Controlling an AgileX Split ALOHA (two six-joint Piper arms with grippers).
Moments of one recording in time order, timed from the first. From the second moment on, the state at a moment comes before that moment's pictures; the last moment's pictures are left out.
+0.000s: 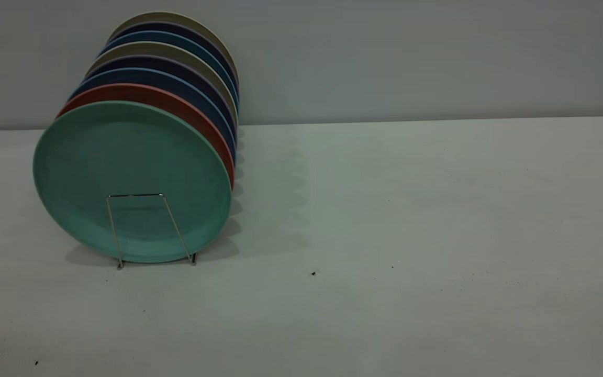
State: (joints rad) left arm -0.01 0.33 -0.52 -0.05 1.14 0.06; right arm 0.21 -0.02 -0.48 0.06 1.13 -0.11
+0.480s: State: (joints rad) left arm -0.01 0.15 -0.49 -0.04 1.13 0.07; right arm 0.21 -0.02 -0.48 0.06 1.14 -0.11
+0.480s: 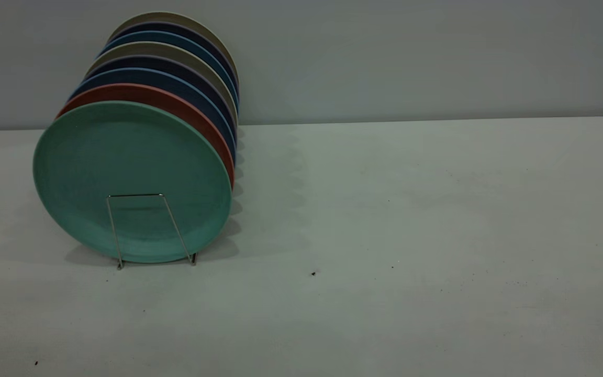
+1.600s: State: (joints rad) left arm 0.04 -0.02 -0.49 -0.04 1.13 0.07; right arm 0.05 -0.02 -0.48 0.06 1.14 -0.11
